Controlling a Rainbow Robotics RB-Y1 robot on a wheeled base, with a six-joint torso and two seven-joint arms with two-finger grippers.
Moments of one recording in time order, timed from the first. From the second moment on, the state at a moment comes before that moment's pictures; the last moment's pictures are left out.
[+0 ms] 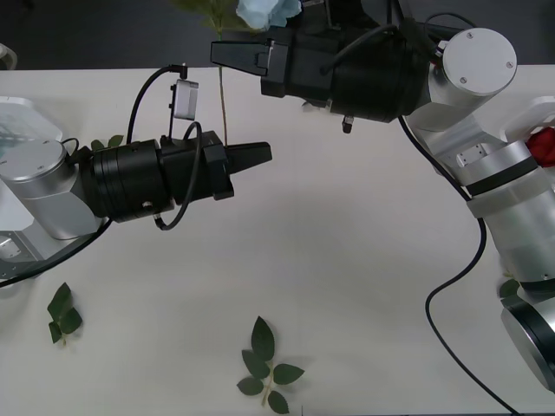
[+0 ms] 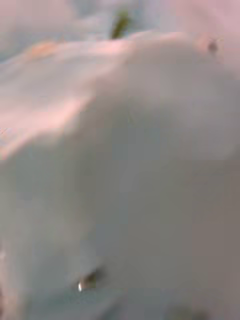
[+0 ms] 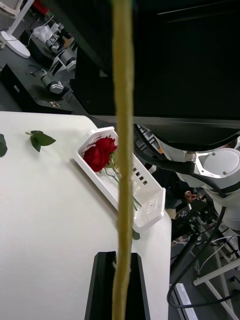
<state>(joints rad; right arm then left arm) -0.74 -0.36 0.25 -1.51 -1.86 0.90 2.12 -0.51 0.88 -0.68 -1.72 2.61 0.54 -2.71</state>
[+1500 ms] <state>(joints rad) -0.67 -0.97 0.23 -1.51 -1.82 1.37 2.71 0.26 1.03 0.64 -1.47 1.72 1.10 -2.18</state>
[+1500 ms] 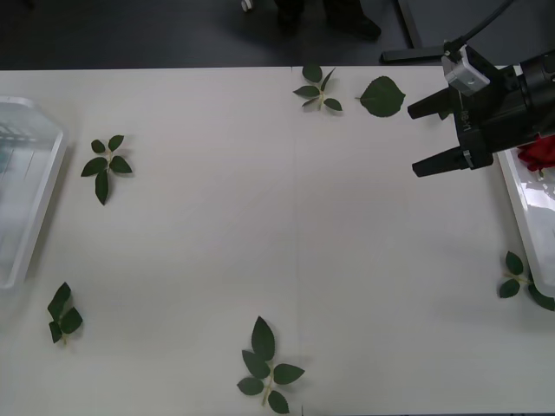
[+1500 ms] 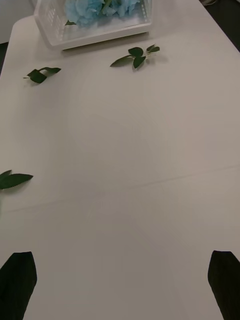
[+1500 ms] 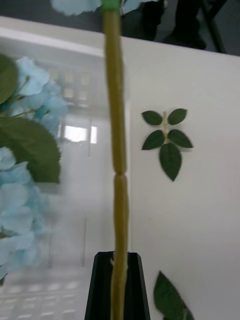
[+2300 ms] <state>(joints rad) -0.63 -1.04 0.23 -1.51 -1.95 1.40 2.71 0.06 1.10 0.33 -1.16 1.33 0.91 -2.19</state>
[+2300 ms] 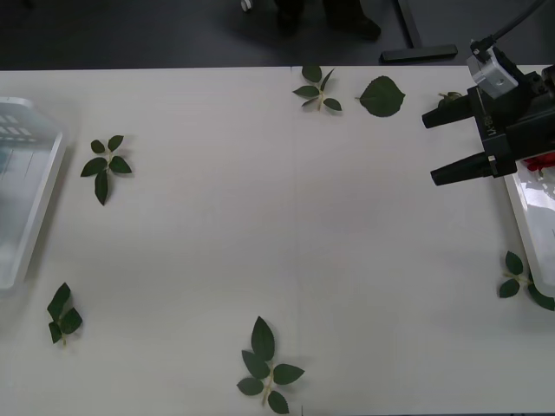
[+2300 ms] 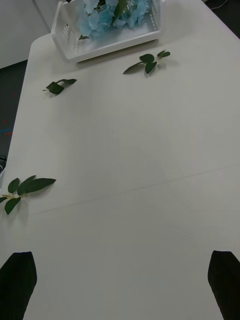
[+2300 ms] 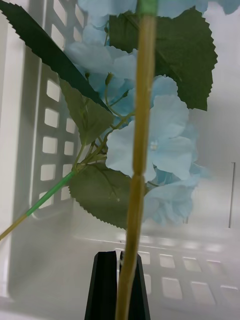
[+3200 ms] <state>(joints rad) -0.62 -1.04 0.23 -1.51 -1.95 1.40 2.71 0.15 1.11 0.36 -1.30 1.62 0.87 -2.27</state>
